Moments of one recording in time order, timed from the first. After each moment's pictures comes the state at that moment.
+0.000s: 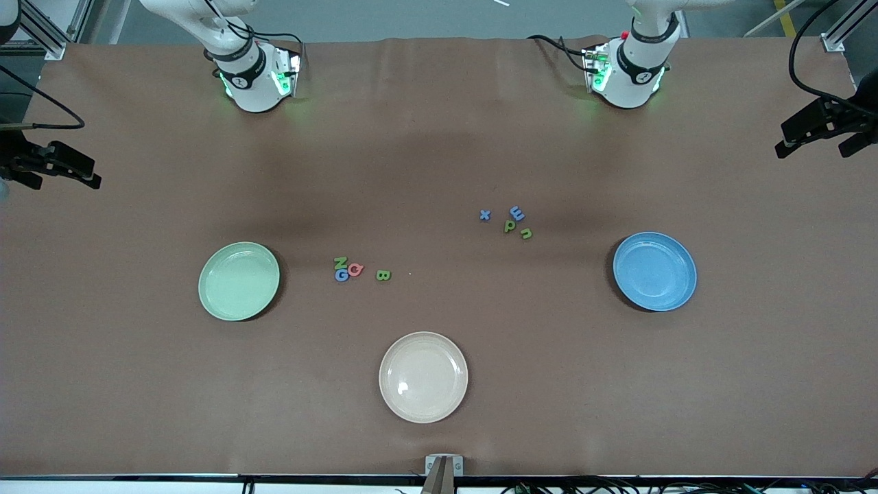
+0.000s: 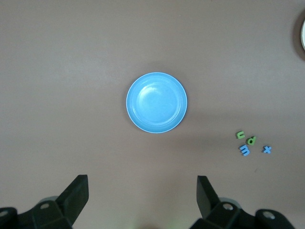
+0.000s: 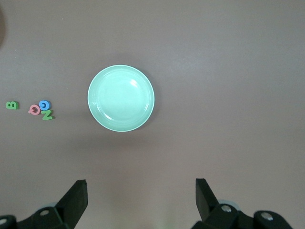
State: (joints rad) left arm 0.01 -0.11 0.01 -1.62 -0.03 1.53 0.00; right arm 0.00 -0.05 -0.09 -1.67 -0.01 1.58 -0.09
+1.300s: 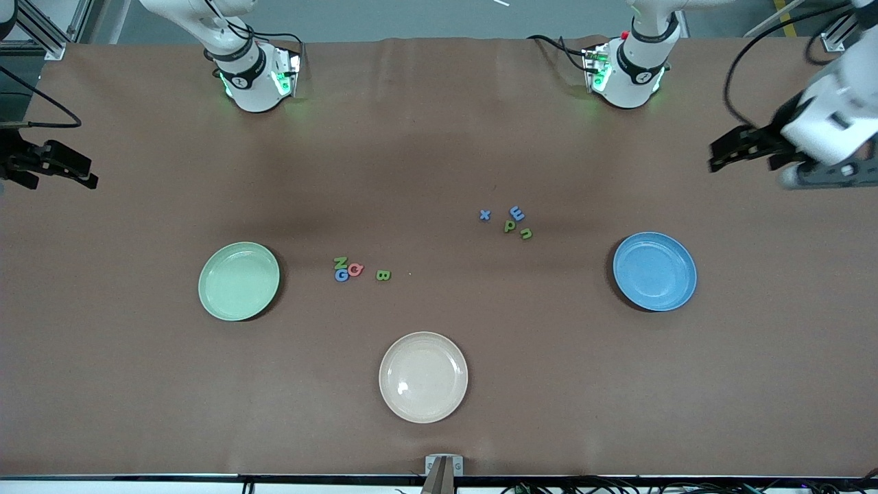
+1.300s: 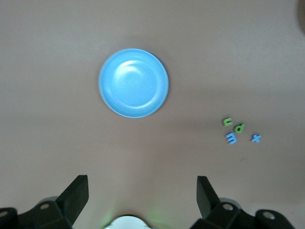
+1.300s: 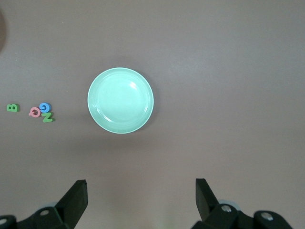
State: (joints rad) left arm 0.00 -0.01 -0.16 -1.64 -0.03 1.52 -0.22; right arm 0.00 -0.05 -0.09 -1.66 -0.01 1.59 -0.09
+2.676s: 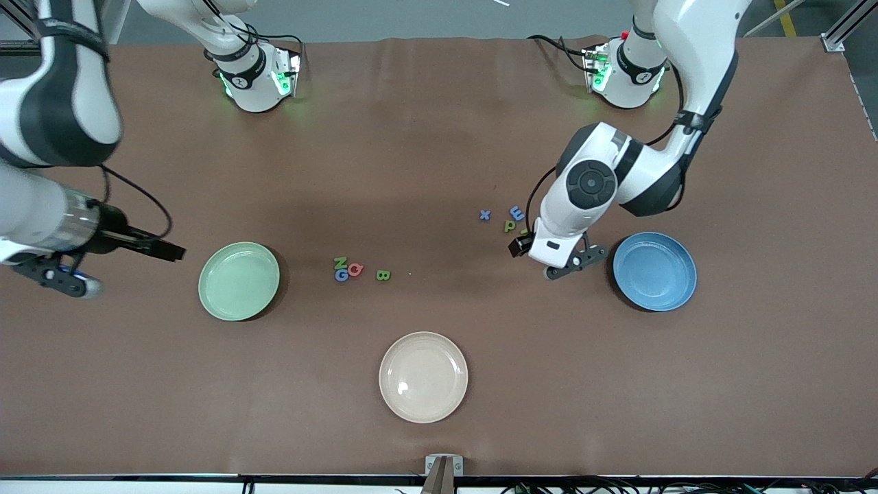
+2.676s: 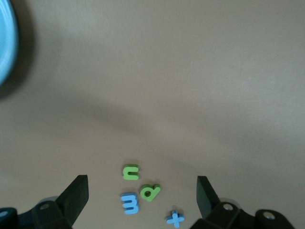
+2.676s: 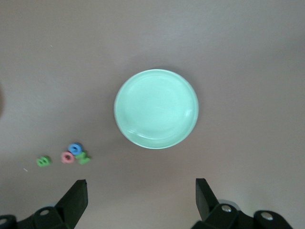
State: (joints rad) left arm -0.23 0.41 -0.33 -1.91 0.07 2.23 -1.01; right arm 0.14 0.25 -0.08 -1.57 0.09 1.68 0.48
